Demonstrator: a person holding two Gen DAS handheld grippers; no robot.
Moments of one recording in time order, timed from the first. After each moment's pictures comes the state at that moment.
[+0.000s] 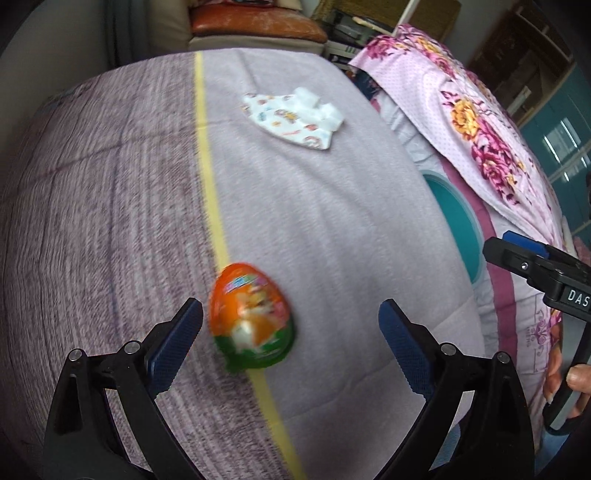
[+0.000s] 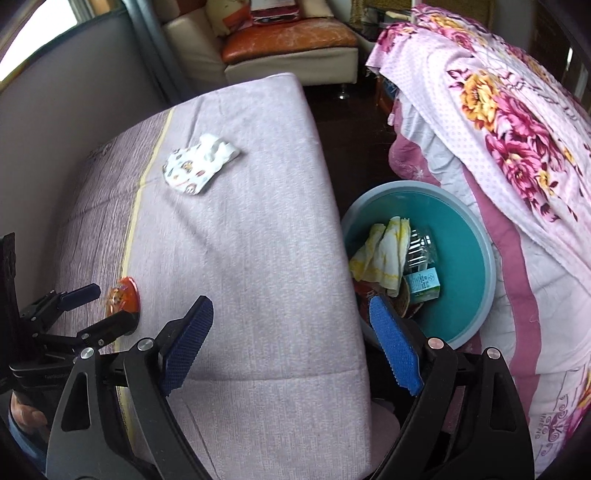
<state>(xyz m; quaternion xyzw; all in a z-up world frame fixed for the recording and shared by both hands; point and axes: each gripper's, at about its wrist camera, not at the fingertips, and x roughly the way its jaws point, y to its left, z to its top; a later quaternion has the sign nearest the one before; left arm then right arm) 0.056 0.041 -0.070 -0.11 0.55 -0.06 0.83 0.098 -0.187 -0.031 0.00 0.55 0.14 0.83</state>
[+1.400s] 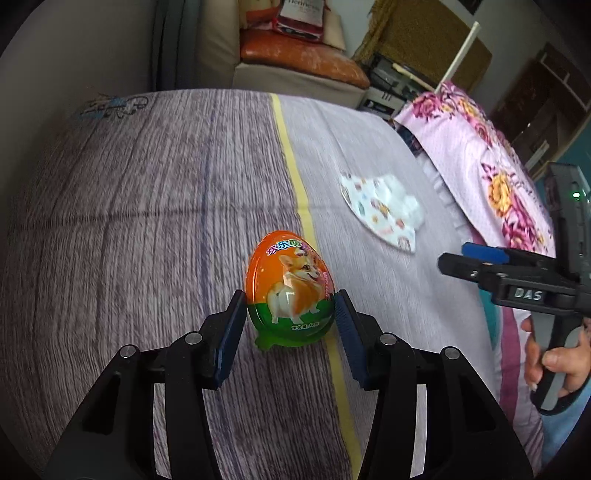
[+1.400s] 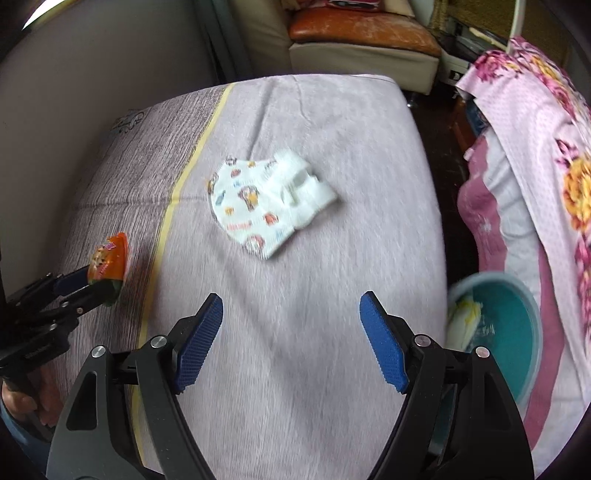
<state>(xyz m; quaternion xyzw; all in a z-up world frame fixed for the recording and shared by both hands) 0.105 0.144 -0.060 -0.15 0.49 -0.01 0.86 0.198 -0.083 -0.060 -0.07 0.56 0.23 0.79</state>
